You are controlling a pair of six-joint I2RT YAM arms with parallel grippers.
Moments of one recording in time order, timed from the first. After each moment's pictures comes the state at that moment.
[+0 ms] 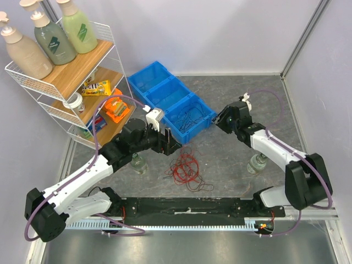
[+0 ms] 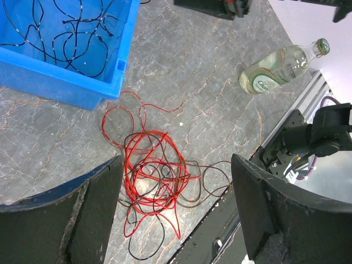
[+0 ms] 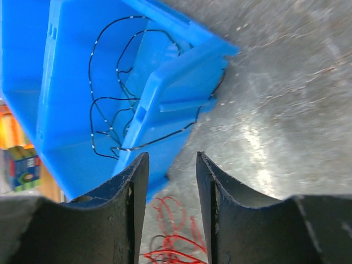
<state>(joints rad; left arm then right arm) -0.71 0.99 0.78 -0.21 0.24 -0.43 0.36 1.36 0.83 -0.11 0.07 0.87</state>
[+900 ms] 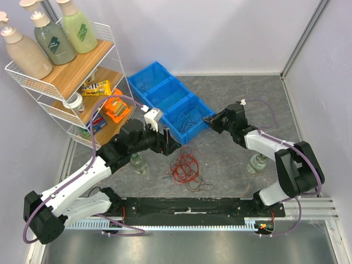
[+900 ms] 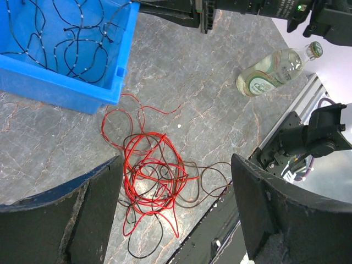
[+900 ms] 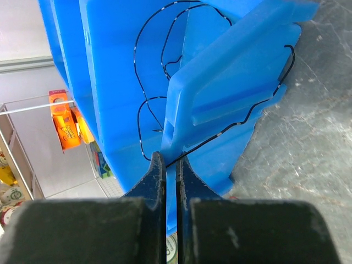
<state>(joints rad) -0.71 0.97 0.78 -0.21 0.24 -0.43 0.37 1.53 0.78 0.21 -0.12 1.24</state>
